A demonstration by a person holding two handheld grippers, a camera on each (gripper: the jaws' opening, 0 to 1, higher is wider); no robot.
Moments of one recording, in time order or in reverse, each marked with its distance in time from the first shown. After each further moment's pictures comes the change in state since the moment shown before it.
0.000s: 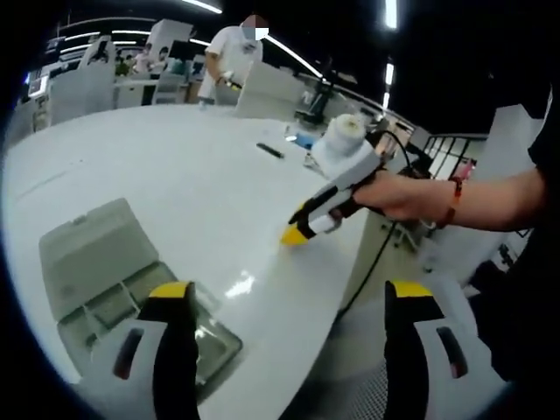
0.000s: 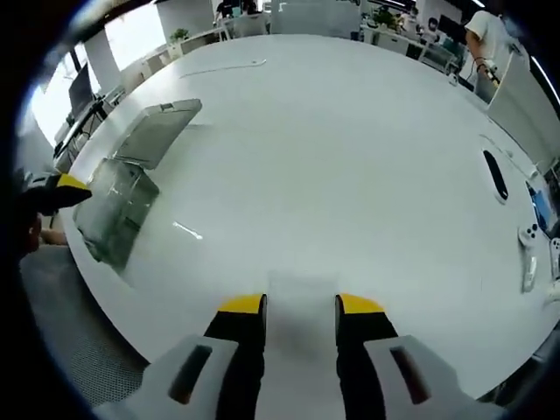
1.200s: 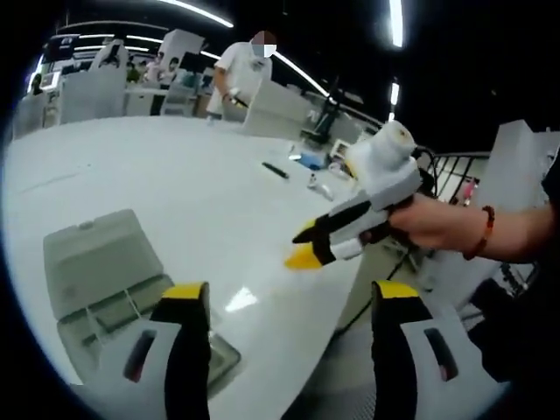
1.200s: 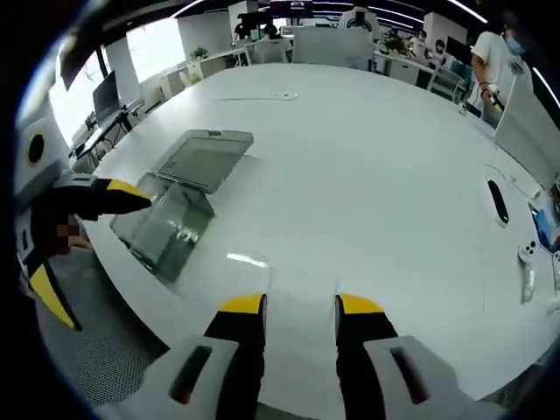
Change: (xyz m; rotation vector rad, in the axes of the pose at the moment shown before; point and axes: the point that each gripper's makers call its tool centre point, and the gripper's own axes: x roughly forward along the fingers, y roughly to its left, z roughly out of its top) left arm -0.005 -0.001 0.019 -0.037 -0.099 0.014; right arm -0.040 0.052 0.019 -0.040 -0.135 0.054
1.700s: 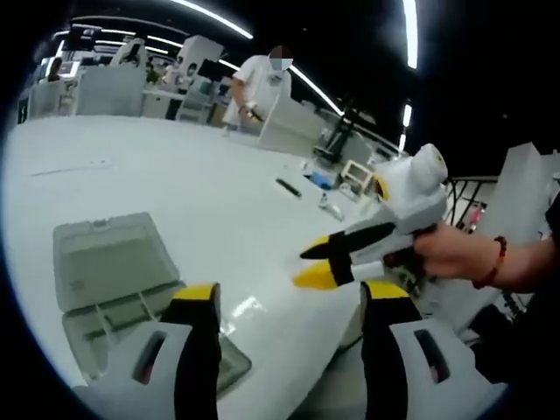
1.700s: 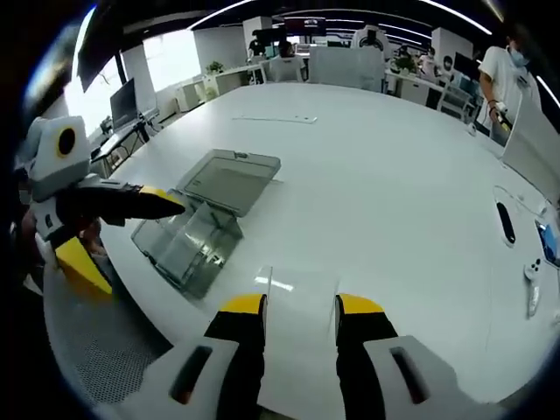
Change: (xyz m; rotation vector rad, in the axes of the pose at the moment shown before) left arm -0.011 0.022 0.017 -0.100 -0.097 0.052; right arm -0.008 0.029 0.025 -0.036 -0.096 0.053
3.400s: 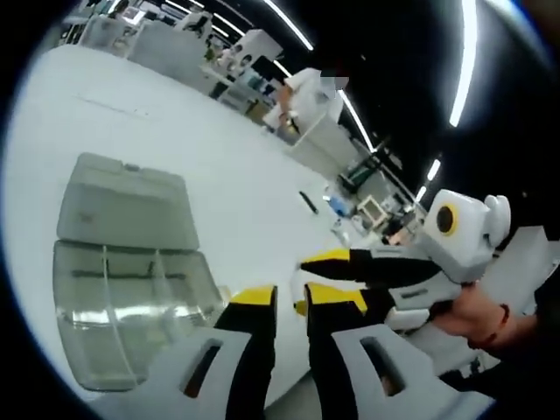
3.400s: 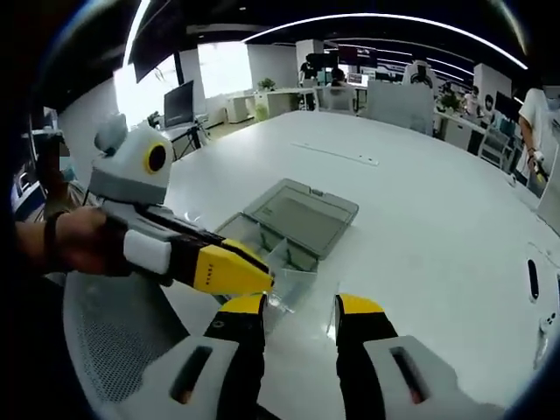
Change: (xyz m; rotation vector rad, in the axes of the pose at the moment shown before) left arm -0.010 0.020 -0.008 -0.312 -0.064 0.037; right arm -0.006 0.082 0.039 -0.166 -0.137 0.169
